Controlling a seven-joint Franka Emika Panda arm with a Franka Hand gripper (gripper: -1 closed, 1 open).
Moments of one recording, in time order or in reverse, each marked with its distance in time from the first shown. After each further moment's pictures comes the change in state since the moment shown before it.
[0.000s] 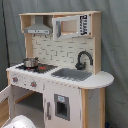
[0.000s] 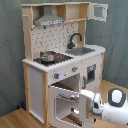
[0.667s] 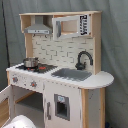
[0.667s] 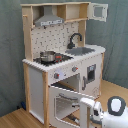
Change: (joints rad) arm 0.000 0.002 0.102 0.000 0.001 -0.051 0.202
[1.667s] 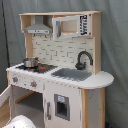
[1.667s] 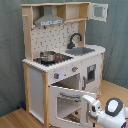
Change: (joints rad) arm 0.009 0.013 0.101 -0.158 0.003 -0.150 0.153
